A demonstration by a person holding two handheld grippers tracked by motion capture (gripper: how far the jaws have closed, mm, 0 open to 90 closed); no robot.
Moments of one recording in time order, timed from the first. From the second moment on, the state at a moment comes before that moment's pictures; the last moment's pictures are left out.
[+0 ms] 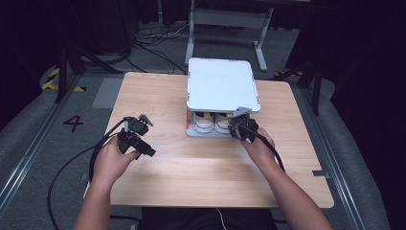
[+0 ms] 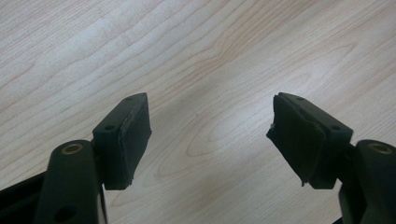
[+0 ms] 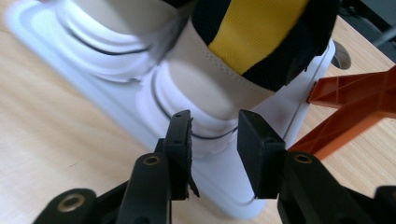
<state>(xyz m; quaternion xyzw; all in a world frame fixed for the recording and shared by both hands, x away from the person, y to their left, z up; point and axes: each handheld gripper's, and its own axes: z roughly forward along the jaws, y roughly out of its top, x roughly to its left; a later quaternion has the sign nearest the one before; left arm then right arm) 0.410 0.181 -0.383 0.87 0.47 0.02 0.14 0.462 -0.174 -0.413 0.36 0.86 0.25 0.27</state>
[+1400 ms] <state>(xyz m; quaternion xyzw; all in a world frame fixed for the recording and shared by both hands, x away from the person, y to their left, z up) 0.389 0.218 -0.428 0.83 0.47 0.21 0.20 0.414 -0.392 -0.450 0.46 0.80 0.29 0.26</state>
